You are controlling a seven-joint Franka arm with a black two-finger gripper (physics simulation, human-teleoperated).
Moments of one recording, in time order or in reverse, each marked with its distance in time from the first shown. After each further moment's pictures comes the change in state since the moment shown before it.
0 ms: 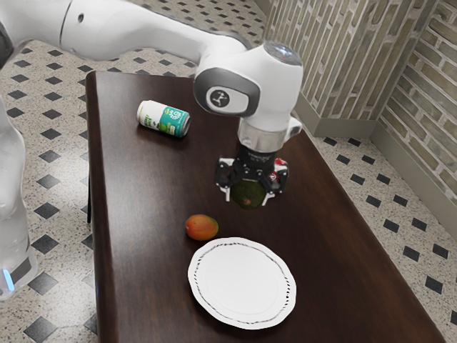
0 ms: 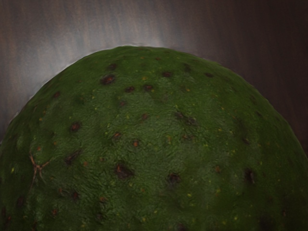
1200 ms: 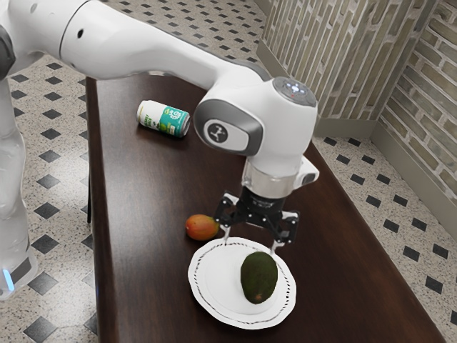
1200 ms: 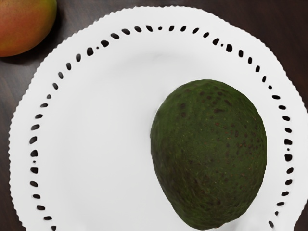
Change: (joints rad) arm -0.001 0.095 -0.196 0.091 0.010 0.006 0.007
